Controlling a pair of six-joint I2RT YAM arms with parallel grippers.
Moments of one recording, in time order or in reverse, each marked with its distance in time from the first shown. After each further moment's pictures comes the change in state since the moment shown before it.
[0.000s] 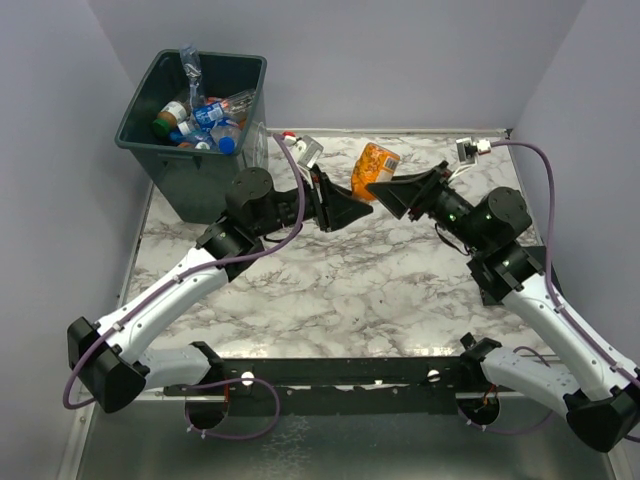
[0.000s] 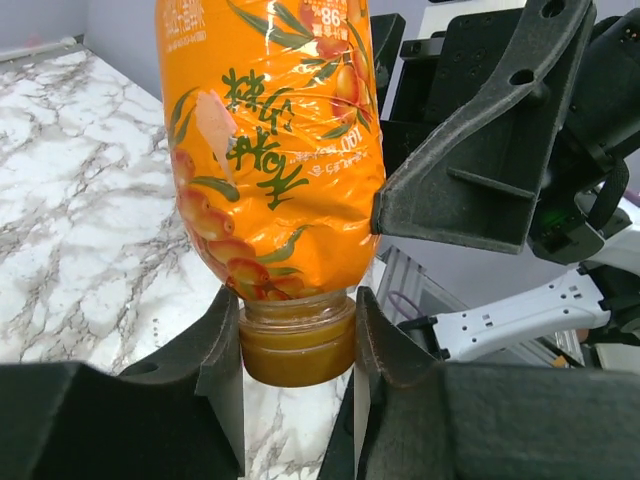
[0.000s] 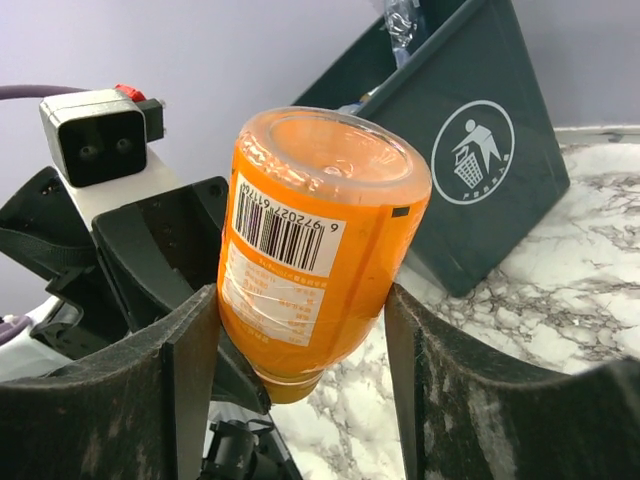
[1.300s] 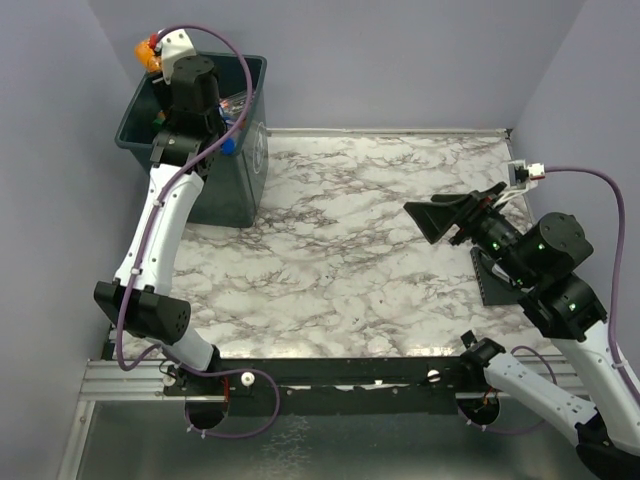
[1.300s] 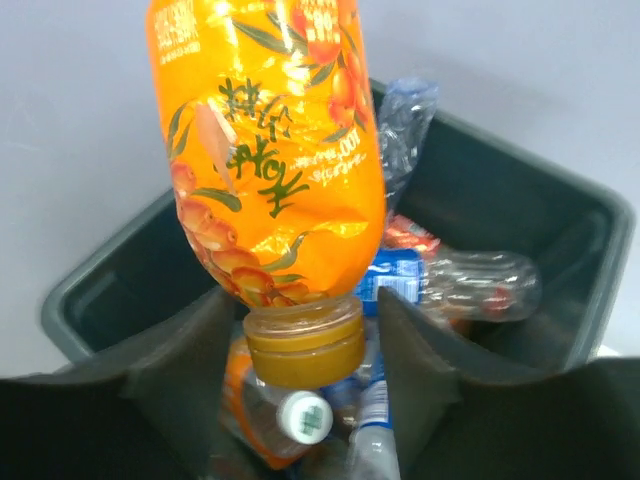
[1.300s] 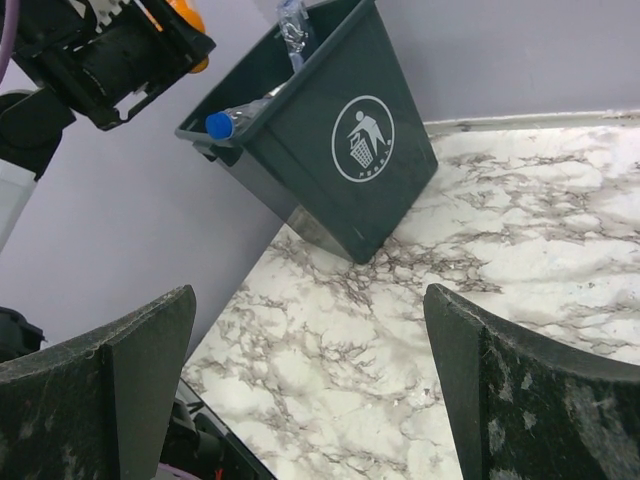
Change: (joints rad) left arm 0.510 0.391 0.746 -0.572 -1.220 0.384; right arm 0.008 -0.243 0.136 -0.518 0.223 -0.174
